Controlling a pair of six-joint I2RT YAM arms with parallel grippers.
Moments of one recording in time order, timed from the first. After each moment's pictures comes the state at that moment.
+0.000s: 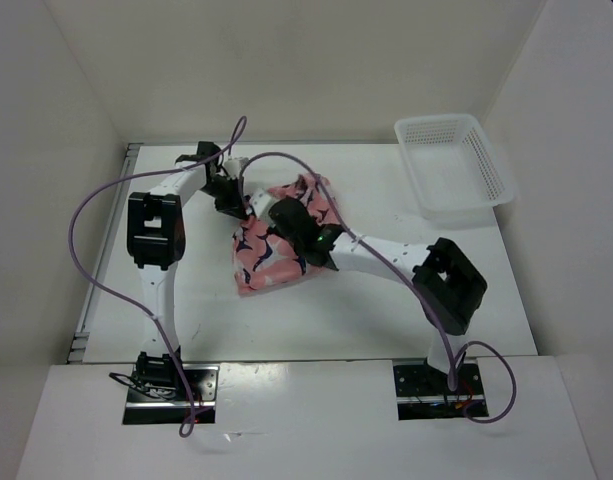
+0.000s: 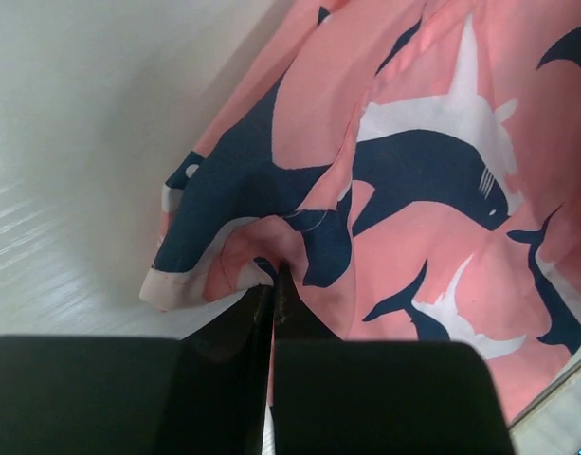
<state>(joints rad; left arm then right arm) -0.06 2.34 1.89 -0.81 0.53 0.07 0.87 1.79 1.28 -0.09 0.49 -0.43</state>
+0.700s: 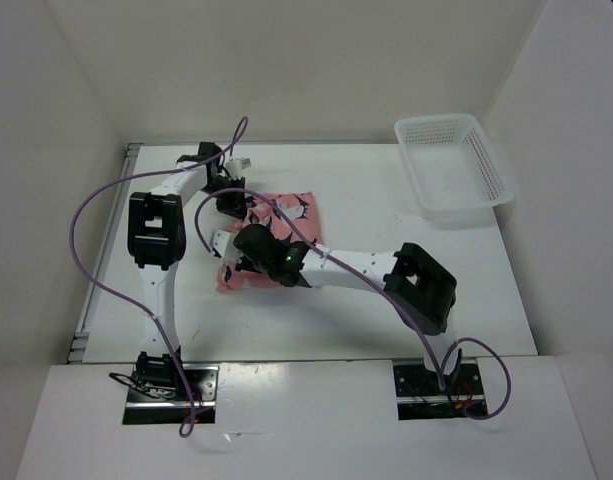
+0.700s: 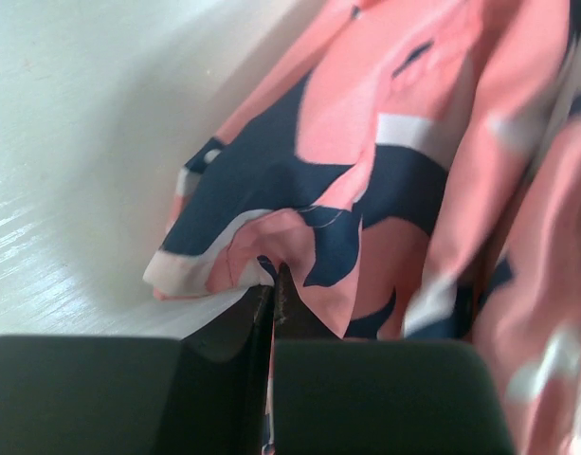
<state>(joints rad) -0.07 2.35 1.89 -0.82 0.55 0.07 1.07 1.94 1.40 -0.16 0.32 -0.48</state>
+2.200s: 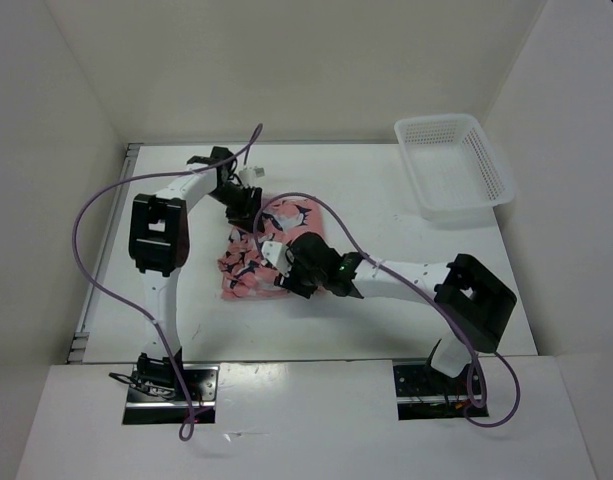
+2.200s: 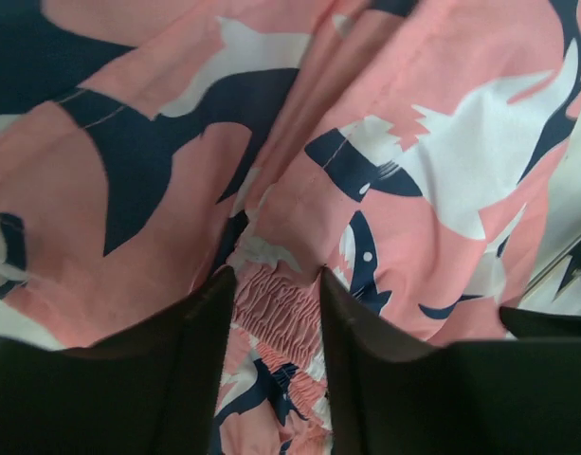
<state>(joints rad) -0.14 2.26 1.81 -0.92 0.61 0.07 0.95 1.62 0.95 -0.10 -0.04 -0.37</state>
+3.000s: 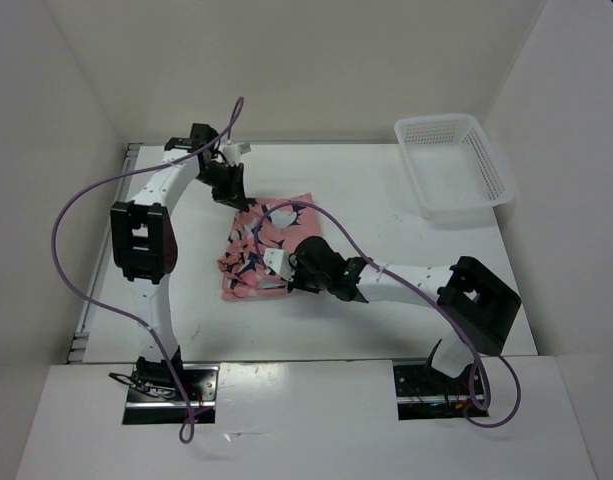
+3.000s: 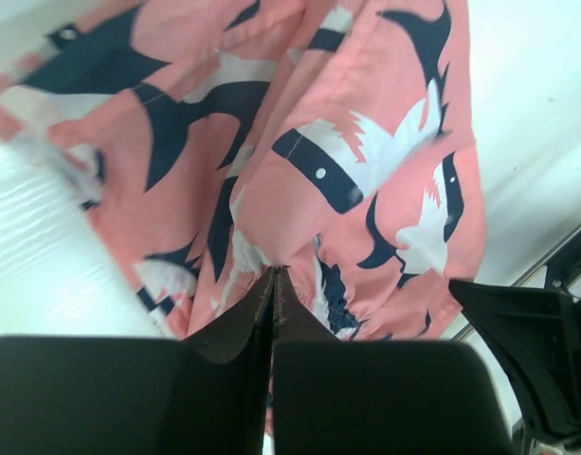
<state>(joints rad) -0.10 2.15 1.90 -1.01 0.58 0.07 0.95 1.59 0.87 -0.02 0.00 -0.51</state>
